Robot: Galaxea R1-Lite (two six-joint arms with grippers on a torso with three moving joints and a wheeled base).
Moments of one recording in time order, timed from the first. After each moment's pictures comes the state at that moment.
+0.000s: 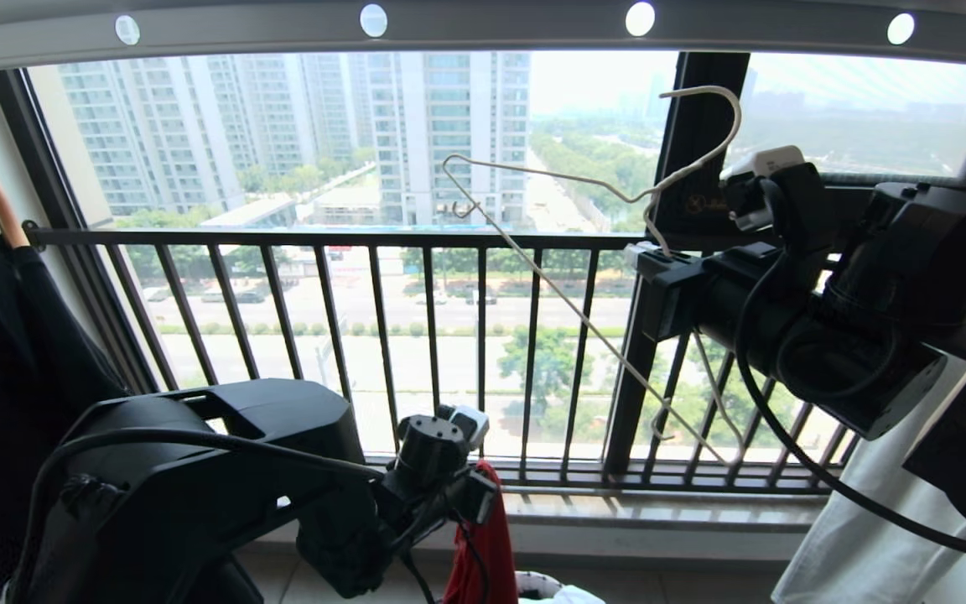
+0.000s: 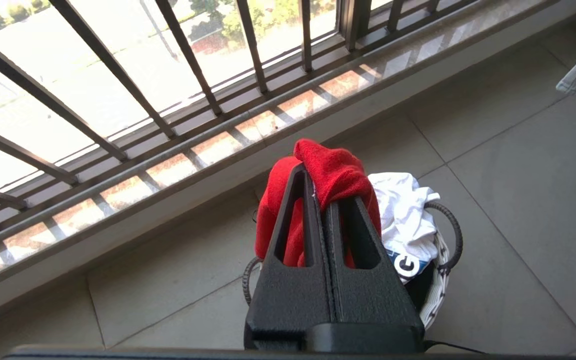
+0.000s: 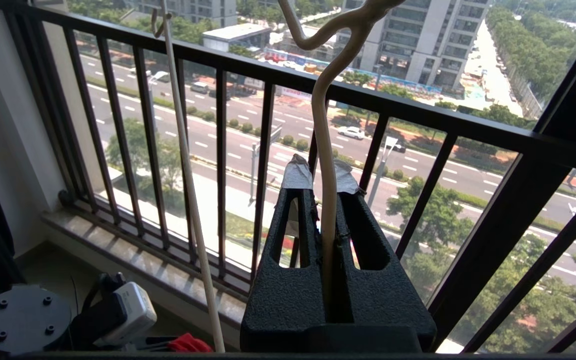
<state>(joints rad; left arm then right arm) -0.64 2.39 -0.93 -1.00 0.08 0.00 0.55 1.63 -0.87 -0.85 -0.16 -0.10</state>
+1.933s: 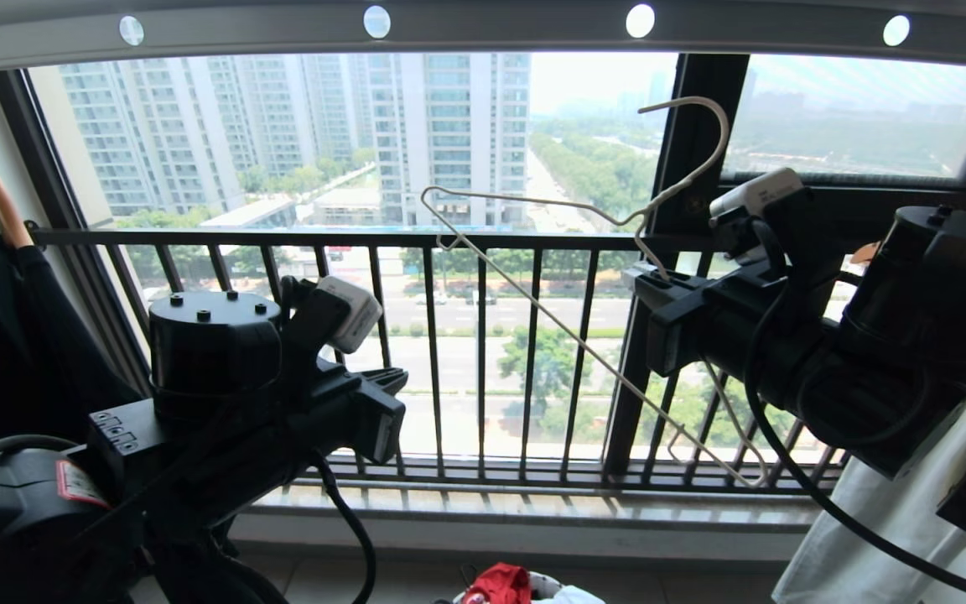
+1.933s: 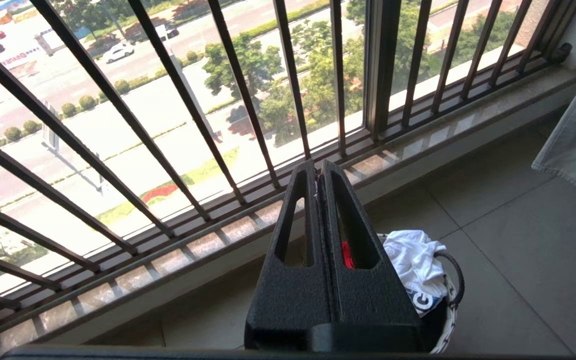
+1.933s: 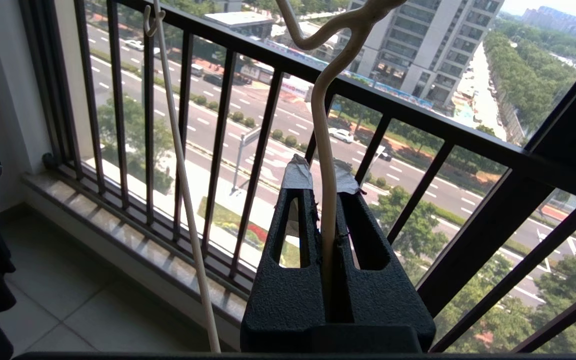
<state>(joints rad) -0.61 1.56 -0.70 -0.62 0.13 0.10 0.61 1.58 -0.79 -0.86 -0.20 -0.23</state>
